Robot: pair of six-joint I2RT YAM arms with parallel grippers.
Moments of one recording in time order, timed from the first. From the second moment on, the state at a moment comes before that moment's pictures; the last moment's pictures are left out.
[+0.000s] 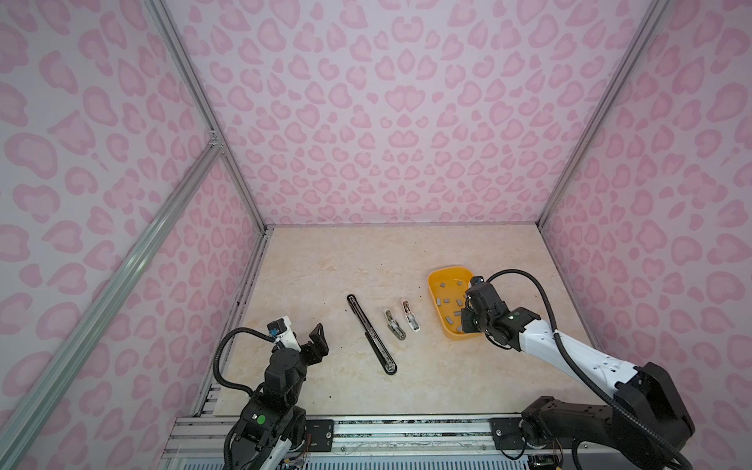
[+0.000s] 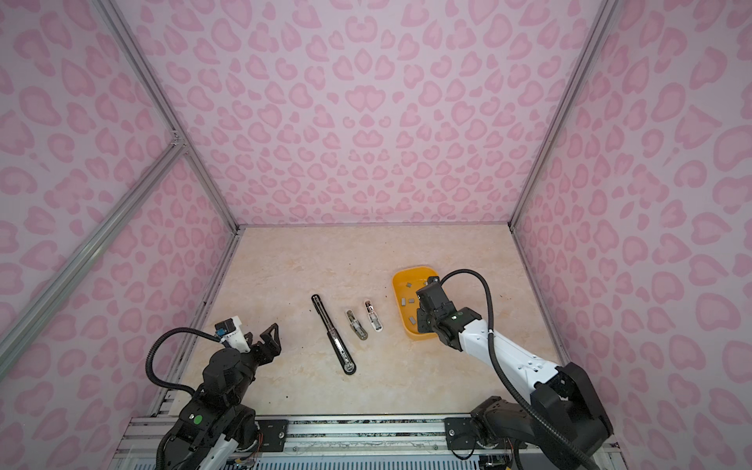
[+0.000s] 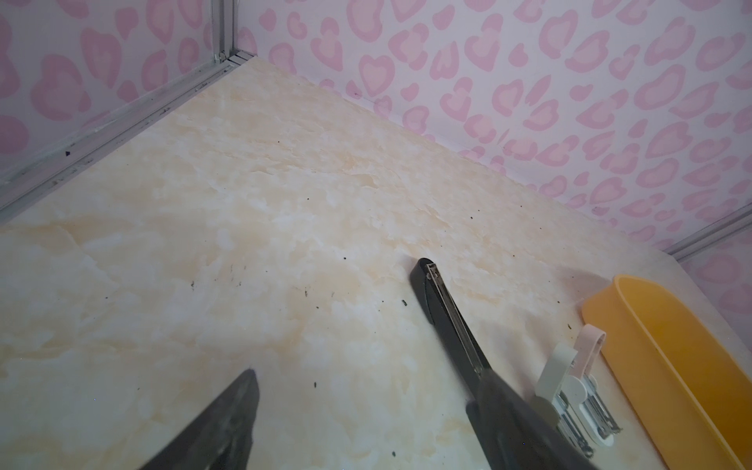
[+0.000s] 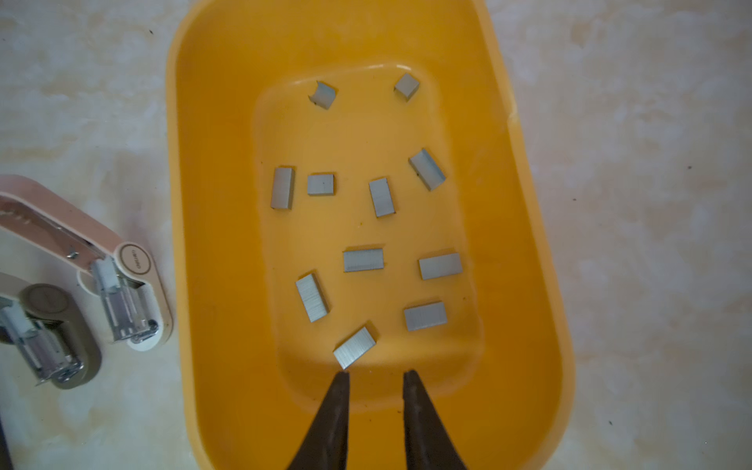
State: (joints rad) left arm -0.36 0.12 0.22 -0.45 -0.33 -0.53; right arm 0.53 1.31 0.76 -0.49 0.22 0.43
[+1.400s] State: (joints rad) left arm -0.36 0.16 0.21 -0.45 -0.39 -0.53; right arm 0.49 1.64 1.00 -0.50 0.20 0.34
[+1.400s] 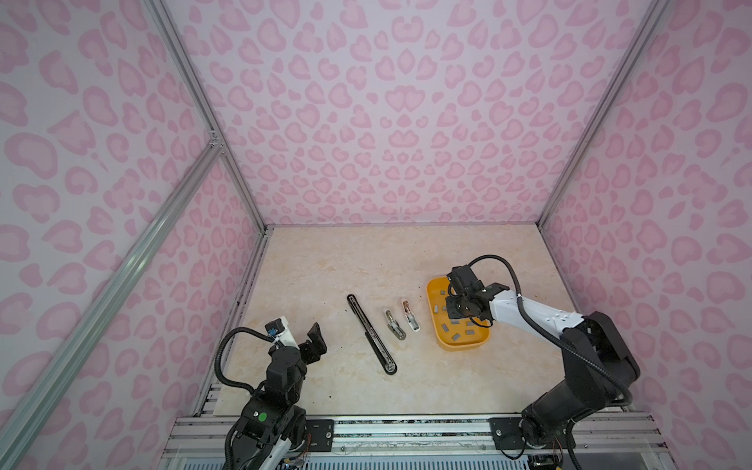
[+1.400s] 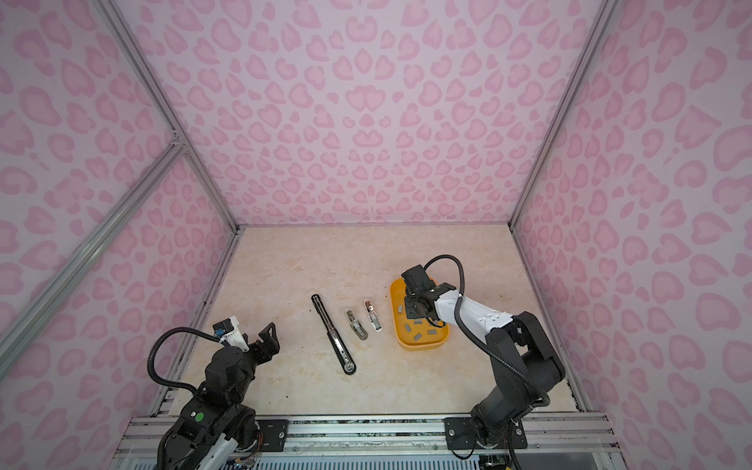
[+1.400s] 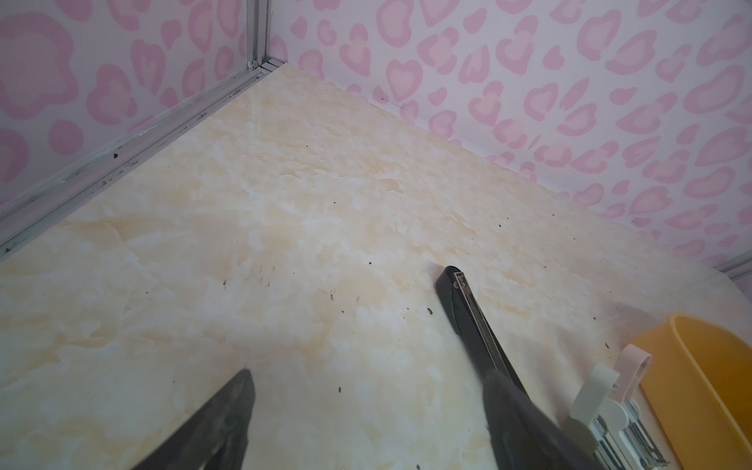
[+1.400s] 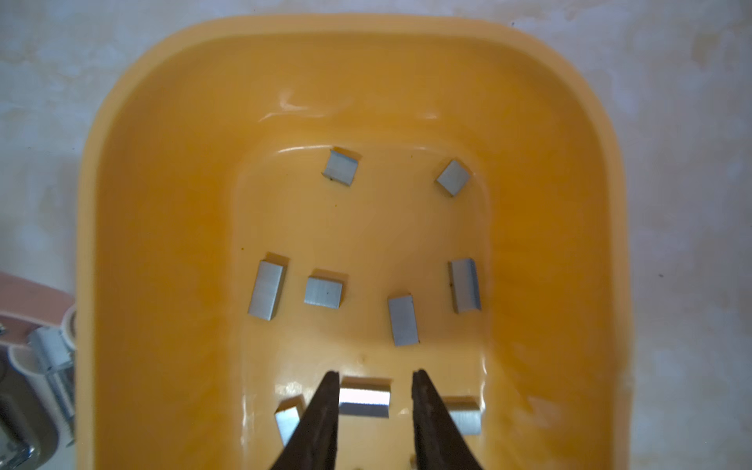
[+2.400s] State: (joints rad) left arm -0.36 0.28 0.22 -0.42 -0.41 -0.53; right arm 0.44 1.77 1.00 -0.43 0.18 0.28
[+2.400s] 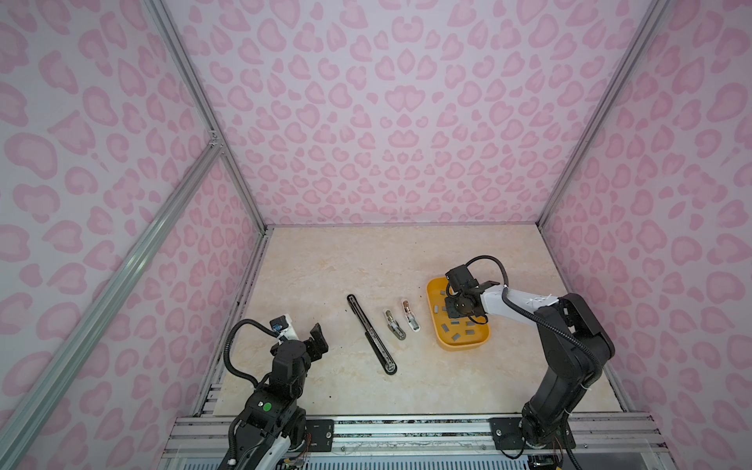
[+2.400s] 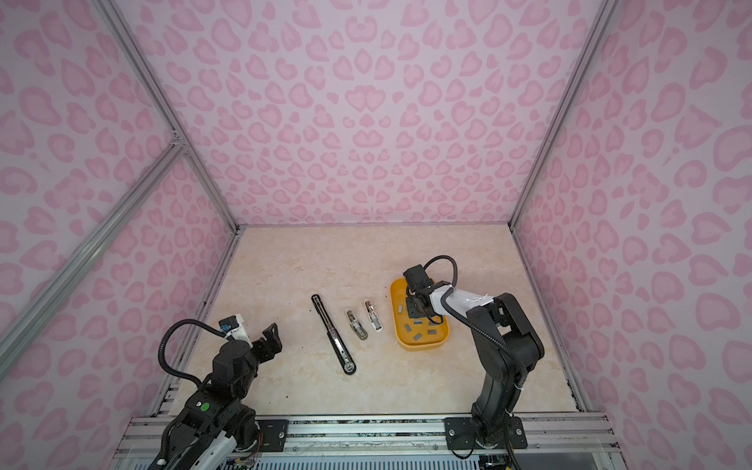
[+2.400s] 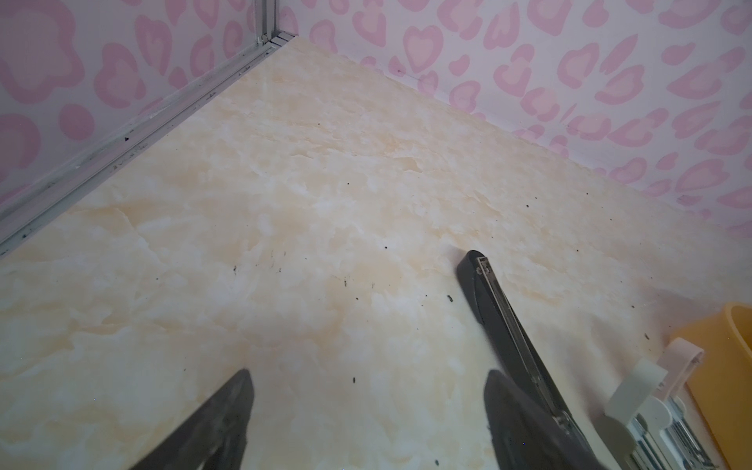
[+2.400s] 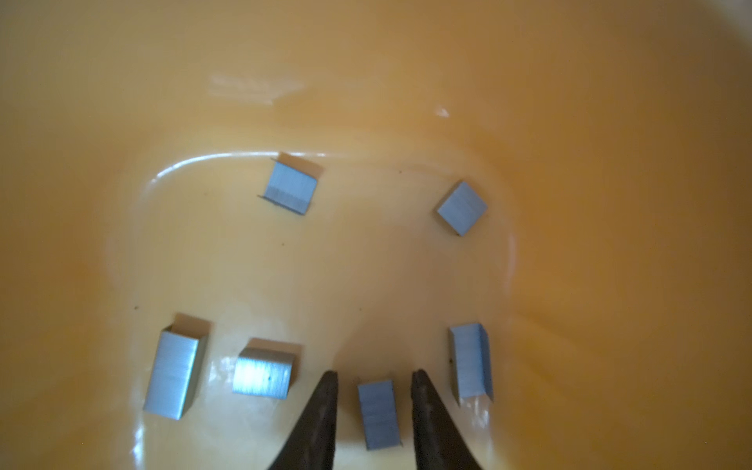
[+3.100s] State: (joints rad) left arm -0.36 0.26 0.22 -0.40 -0.40 -0.53; right arm 0.44 1.75 0.97 -0.38 0.16 0.30
